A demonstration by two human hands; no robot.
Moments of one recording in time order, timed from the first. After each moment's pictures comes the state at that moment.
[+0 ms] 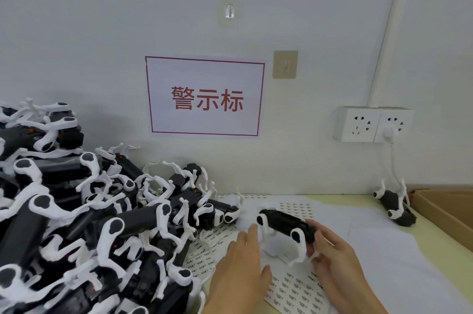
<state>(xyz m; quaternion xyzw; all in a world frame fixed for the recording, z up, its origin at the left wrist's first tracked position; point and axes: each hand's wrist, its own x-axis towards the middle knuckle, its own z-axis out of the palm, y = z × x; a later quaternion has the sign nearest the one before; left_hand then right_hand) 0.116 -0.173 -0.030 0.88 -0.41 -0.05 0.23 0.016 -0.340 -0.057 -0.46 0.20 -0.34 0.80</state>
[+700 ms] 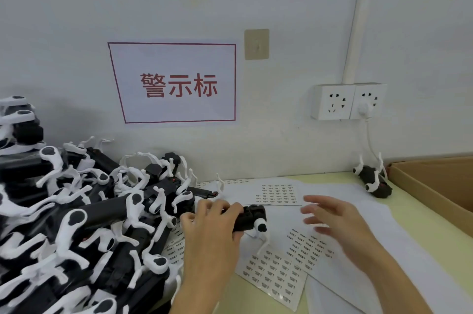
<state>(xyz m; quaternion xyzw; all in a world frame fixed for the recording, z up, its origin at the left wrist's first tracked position) 0.104 -0.170 -0.011 0.90 -0.37 0.16 0.17 -0.032 -0.376 -0.019 -0.70 0.28 -0.26 0.60</state>
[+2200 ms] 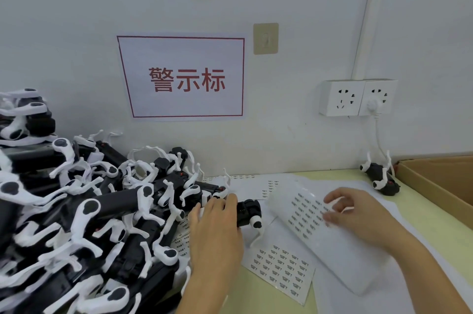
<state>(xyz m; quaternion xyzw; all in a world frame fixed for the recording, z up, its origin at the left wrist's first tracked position) 0.108 -0.167 -0.017 0.91 -0.34 0.14 0.16 -0.044 -0.392 0.002 -0.85 0.33 -0.17 0.37</state>
